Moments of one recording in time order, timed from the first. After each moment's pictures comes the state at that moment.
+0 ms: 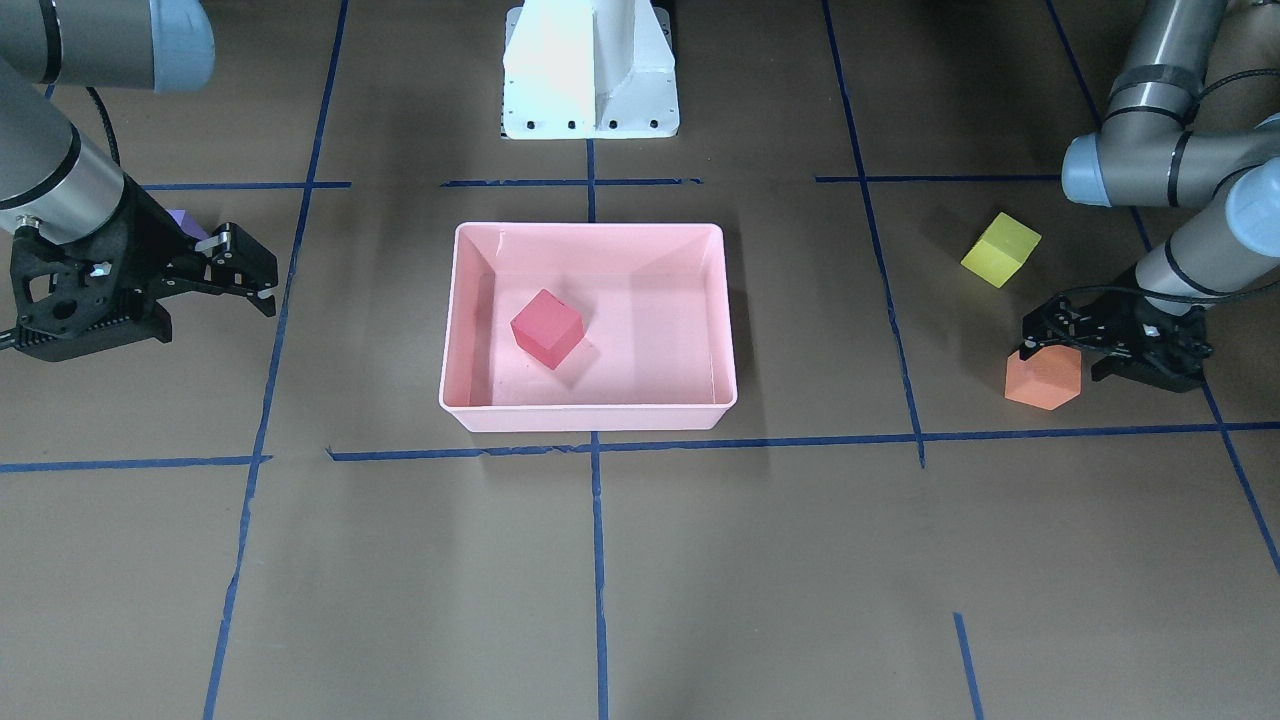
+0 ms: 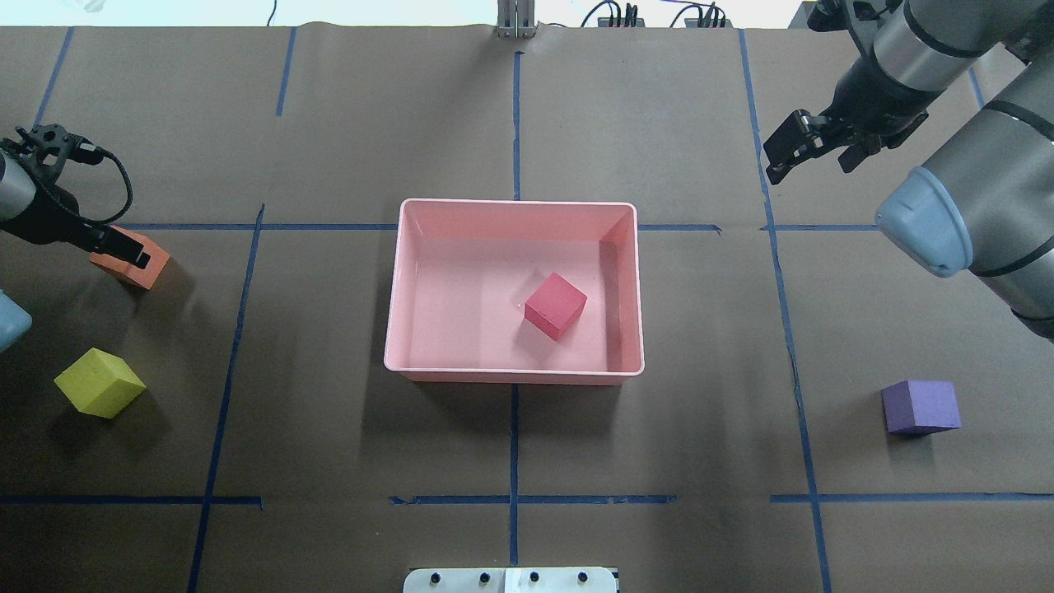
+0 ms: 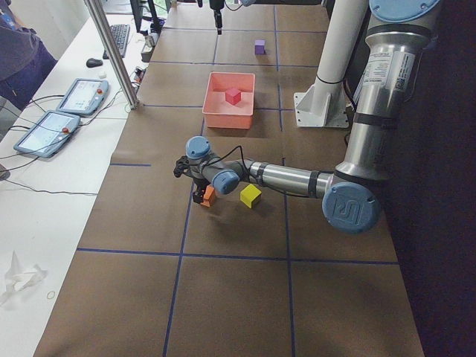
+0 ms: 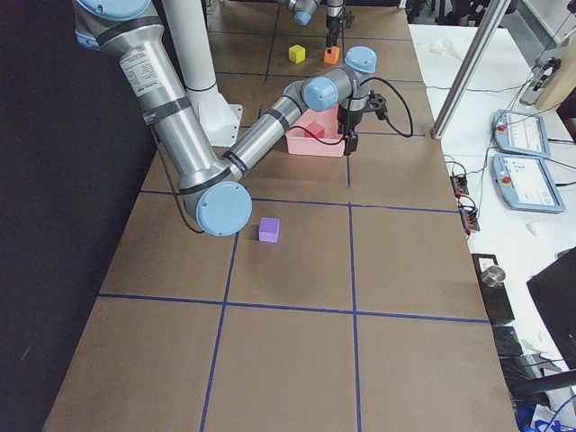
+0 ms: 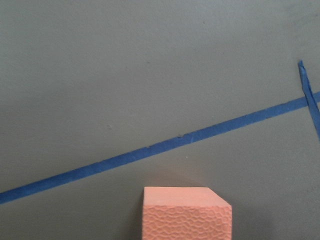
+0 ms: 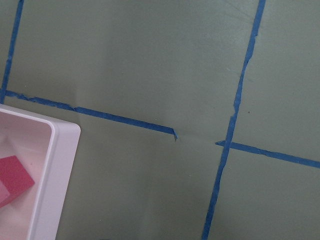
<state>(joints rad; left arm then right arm) -1.02 -1.72 -1.48 -2.11 -2.26 -0.47 1.04 -1.11 1.88 -1.82 2.27 0.52</state>
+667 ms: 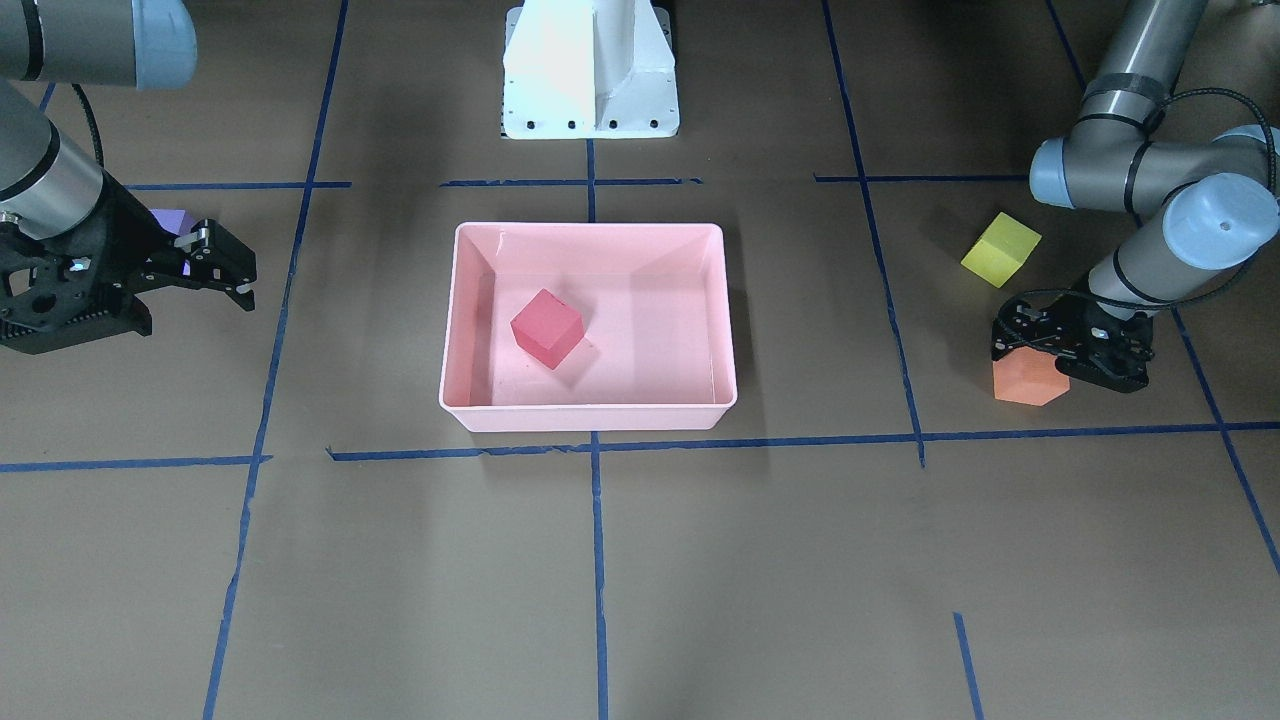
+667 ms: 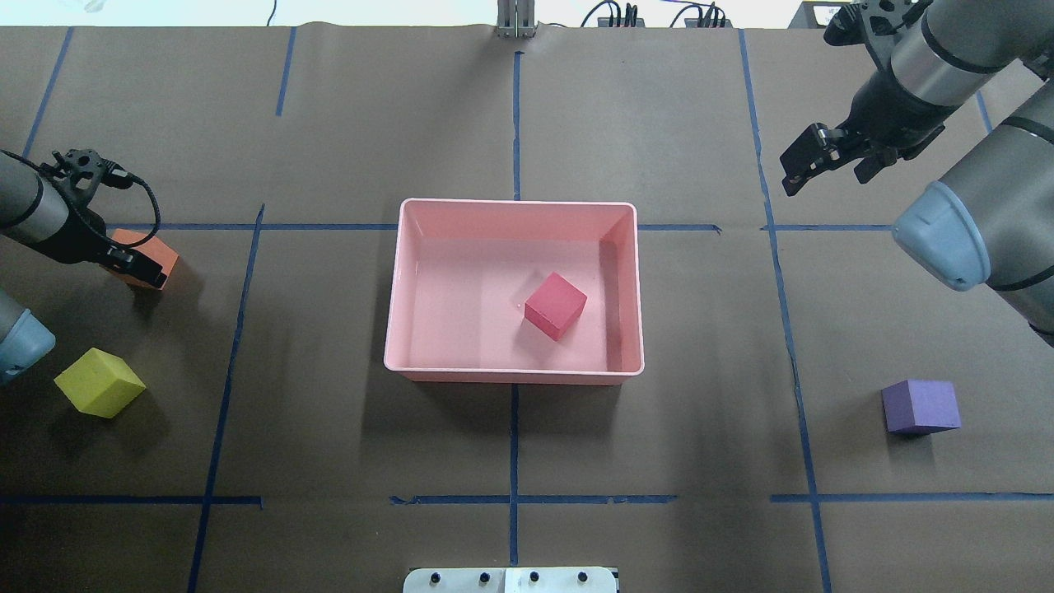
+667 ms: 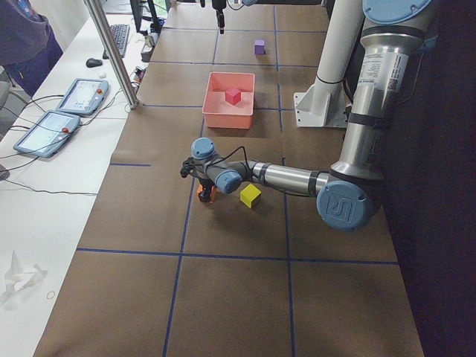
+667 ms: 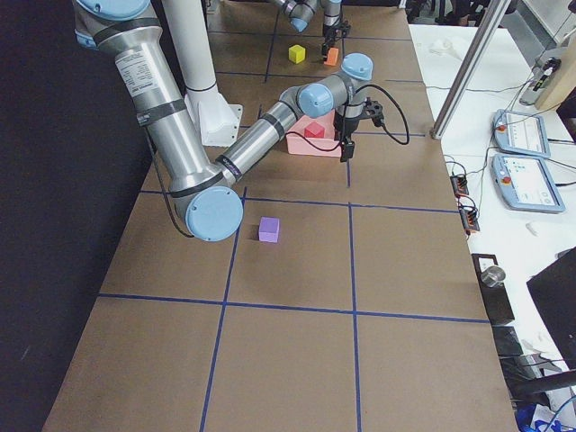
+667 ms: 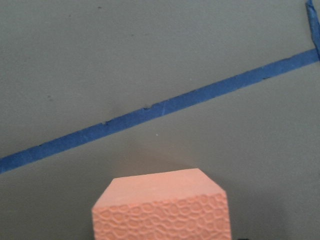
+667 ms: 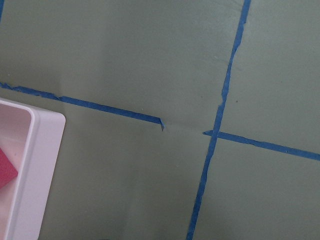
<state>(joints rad) -0.97 -1.72 -1.48 -2.11 -2.22 -0.47 1.04 -1.17 1.91 -1.81 2.26 0.50</state>
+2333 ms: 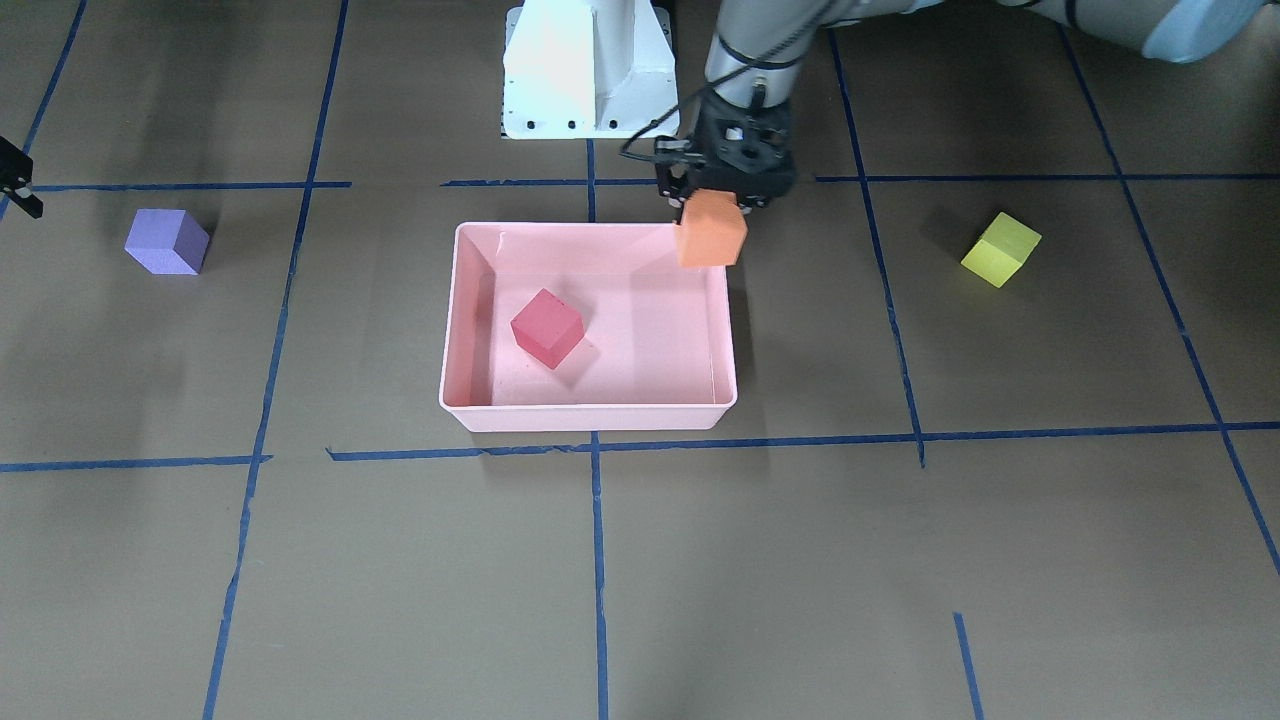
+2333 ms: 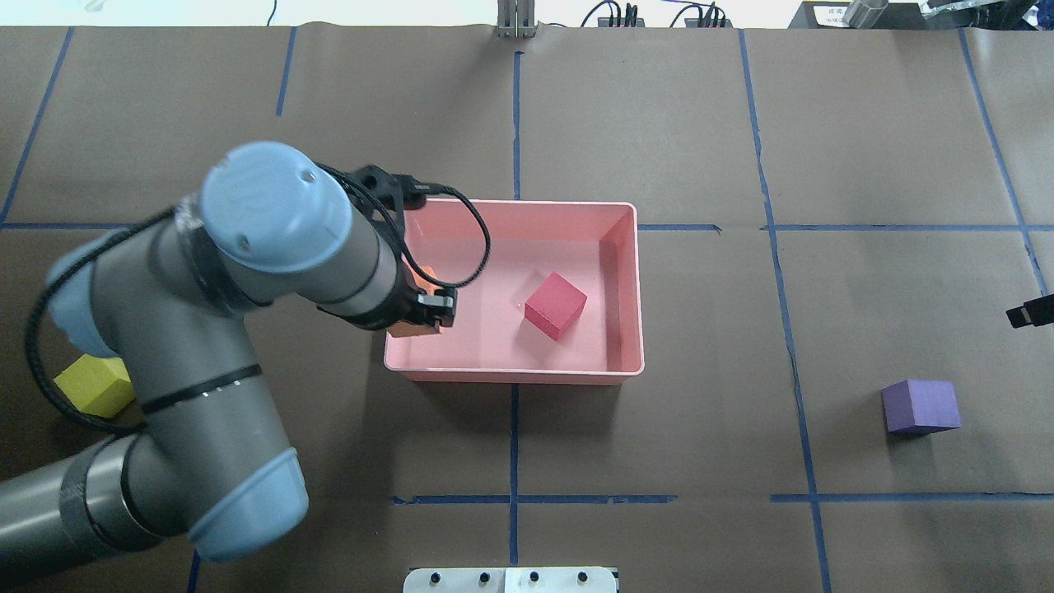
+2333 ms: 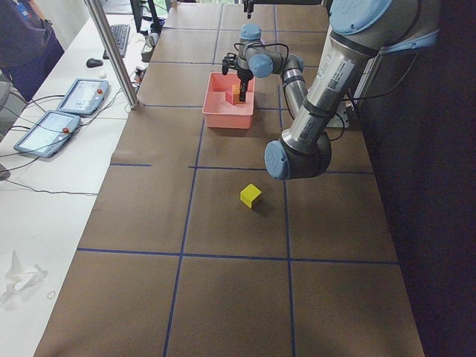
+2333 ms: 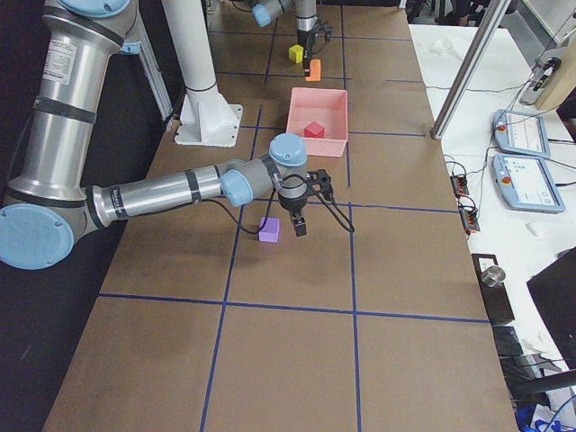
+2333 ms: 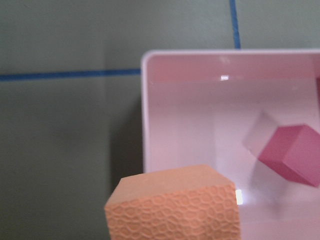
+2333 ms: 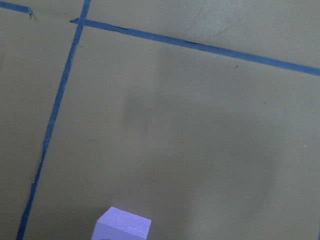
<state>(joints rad) -0.49 -2.20 -1.96 -1.41 -1.84 -1.17 1.14 -1.88 2.05 -1.20 2.27 0.46</state>
